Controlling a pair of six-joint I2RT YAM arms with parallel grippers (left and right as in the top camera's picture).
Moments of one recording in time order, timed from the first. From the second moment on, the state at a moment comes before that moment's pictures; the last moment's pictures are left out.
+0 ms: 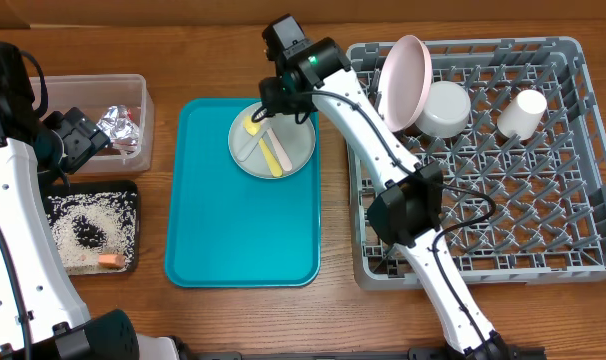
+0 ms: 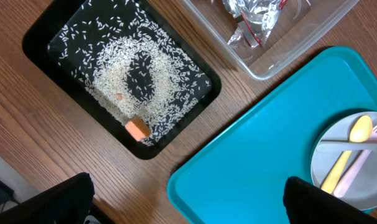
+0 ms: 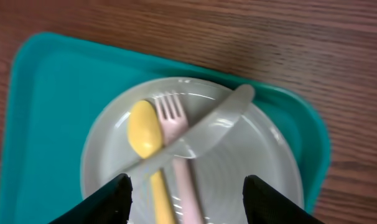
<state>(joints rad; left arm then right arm) 0.35 1.62 1.90 -1.59 -0.11 -0.51 0.56 2.69 2.80 -1.28 -0.11 0.38</state>
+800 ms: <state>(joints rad) 0.35 1.62 1.90 -1.59 -0.11 -0.51 0.60 2.69 2.58 -1.09 -0.04 0.82</state>
